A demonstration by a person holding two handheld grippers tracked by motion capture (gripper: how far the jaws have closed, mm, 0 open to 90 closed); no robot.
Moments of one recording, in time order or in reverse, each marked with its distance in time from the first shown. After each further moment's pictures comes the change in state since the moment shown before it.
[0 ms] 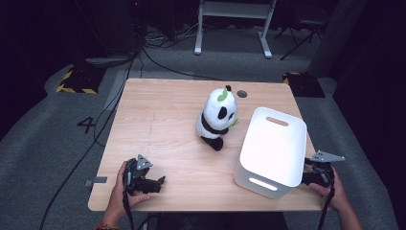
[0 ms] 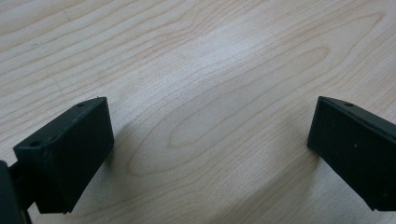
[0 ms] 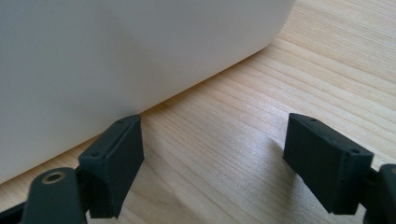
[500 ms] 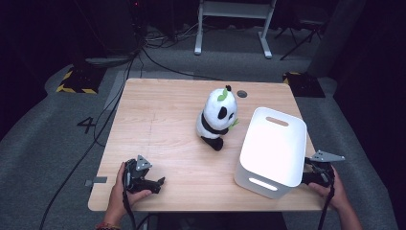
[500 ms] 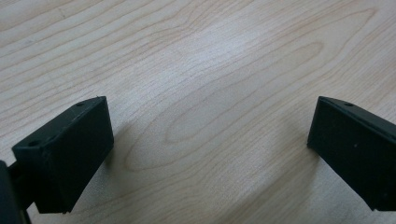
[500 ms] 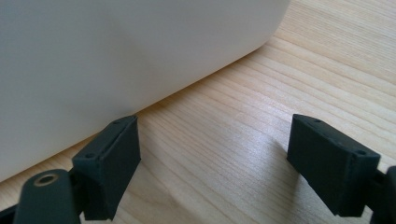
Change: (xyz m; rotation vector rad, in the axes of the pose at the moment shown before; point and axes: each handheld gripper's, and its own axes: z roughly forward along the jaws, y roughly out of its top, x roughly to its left) left arm 0.000 -0.002 -0.001 0.001 -0.006 0.007; right arm -0.001 0.000 0.000 0.008 -0.007 0.000
